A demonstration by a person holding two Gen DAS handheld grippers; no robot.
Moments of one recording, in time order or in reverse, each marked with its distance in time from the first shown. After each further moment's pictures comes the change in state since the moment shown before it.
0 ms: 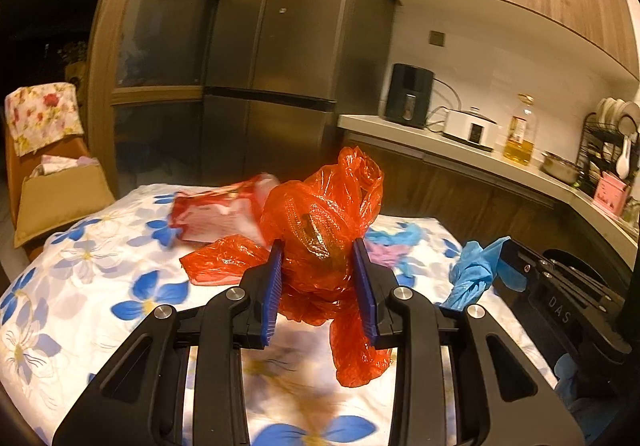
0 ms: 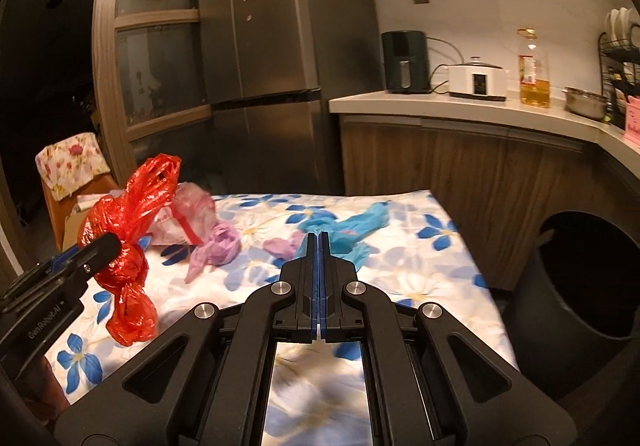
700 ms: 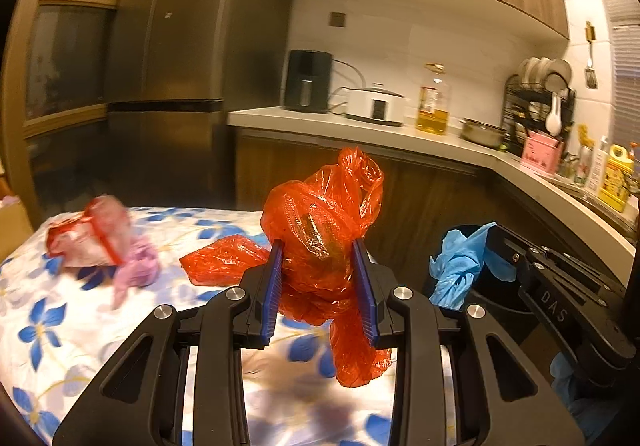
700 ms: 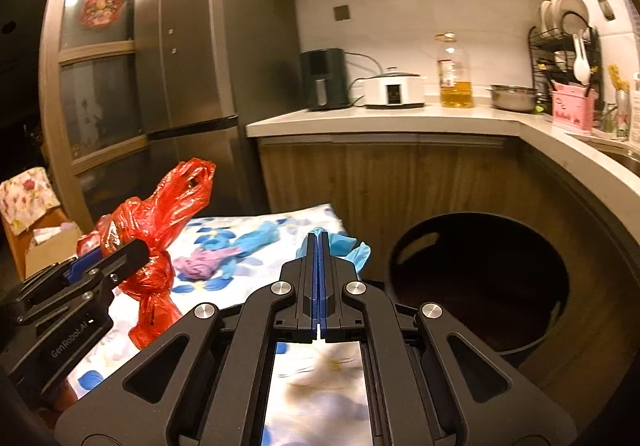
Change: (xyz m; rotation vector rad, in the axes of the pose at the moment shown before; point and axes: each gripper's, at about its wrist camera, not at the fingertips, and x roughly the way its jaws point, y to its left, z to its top) left arm 0.016 -0.132 0.000 0.150 0.030 -0.265; right arm -0.060 -0.107 0.003 0.090 -0.065 -0.212
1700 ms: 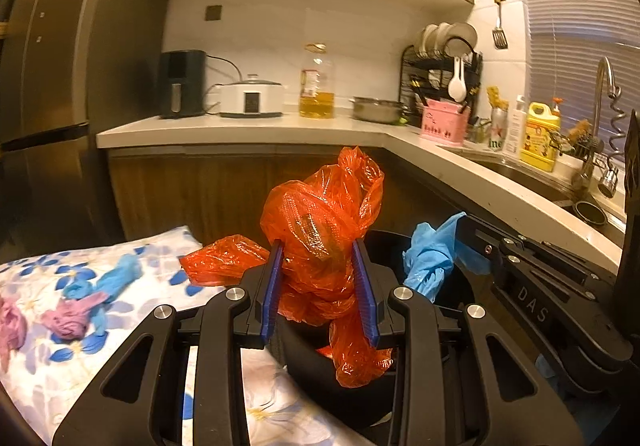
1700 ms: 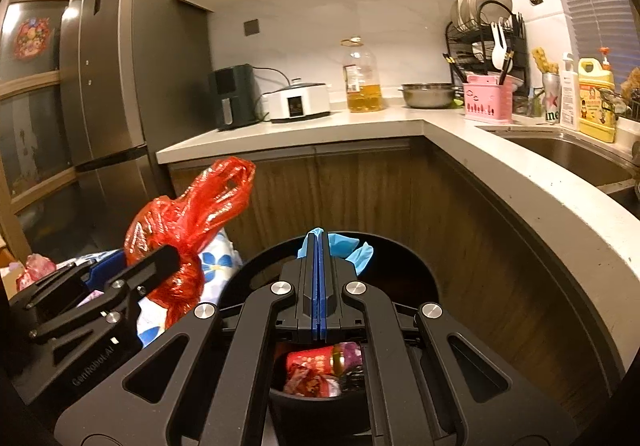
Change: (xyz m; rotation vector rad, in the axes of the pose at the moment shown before) left arm 0.070 -0.141 0.010 0.163 0.032 -0.332; right arm -0.012 -0.123 0.012 0.102 -0.032 -0.247
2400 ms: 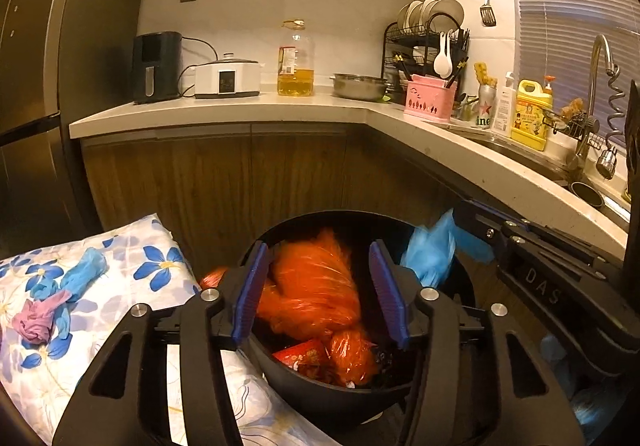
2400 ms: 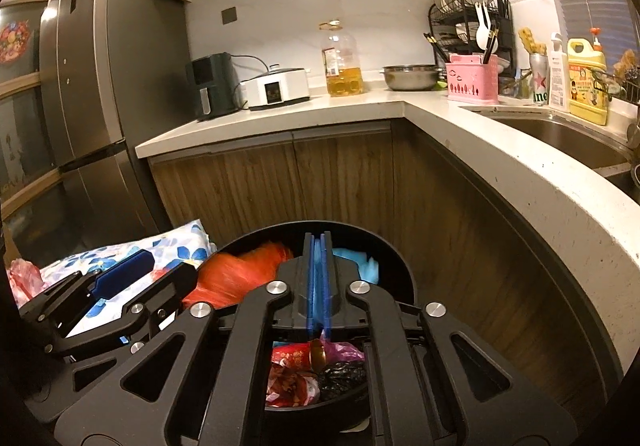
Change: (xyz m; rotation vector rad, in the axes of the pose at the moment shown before) left arm 0.037 -0.011 -0.009 0.021 0.069 -0.053; right arm 0.022 -0.022 0.000 0.038 0.052 -0.042
